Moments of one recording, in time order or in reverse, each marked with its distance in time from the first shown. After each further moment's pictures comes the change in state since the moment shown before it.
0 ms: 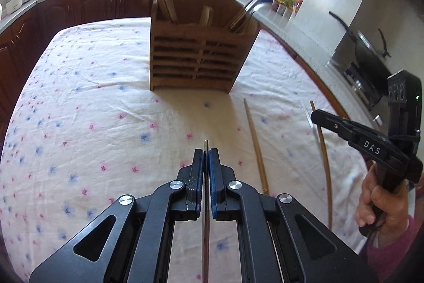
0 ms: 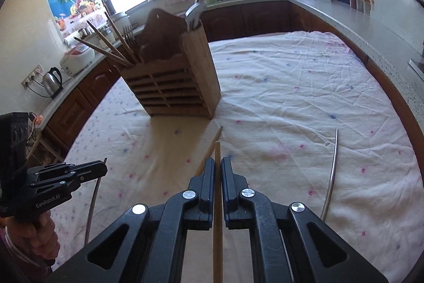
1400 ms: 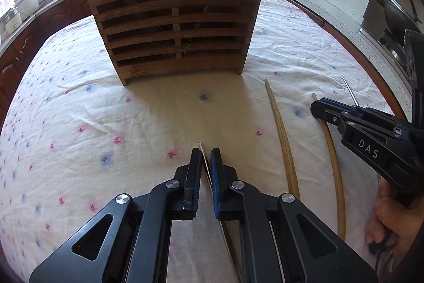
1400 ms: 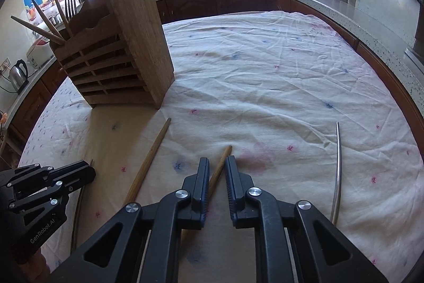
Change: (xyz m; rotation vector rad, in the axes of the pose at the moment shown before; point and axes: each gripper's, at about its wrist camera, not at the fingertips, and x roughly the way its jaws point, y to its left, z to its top) left arm 0.116 -0.030 0.003 0.093 0.111 0.178; right arm 0.084 -0.030 -0.005 0.020 0.077 -0.190
